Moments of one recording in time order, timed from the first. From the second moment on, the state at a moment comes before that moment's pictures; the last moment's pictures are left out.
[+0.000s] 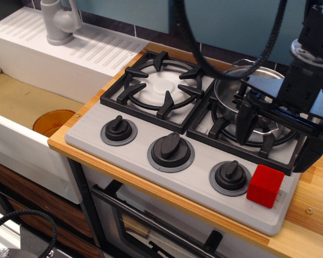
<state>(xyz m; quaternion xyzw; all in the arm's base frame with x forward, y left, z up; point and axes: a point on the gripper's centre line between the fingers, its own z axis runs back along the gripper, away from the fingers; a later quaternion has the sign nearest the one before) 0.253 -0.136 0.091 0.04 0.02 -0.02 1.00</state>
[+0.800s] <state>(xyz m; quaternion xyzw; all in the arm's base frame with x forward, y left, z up) 0.255 -0.135 0.068 0.02 0.02 -0.02 1.00</state>
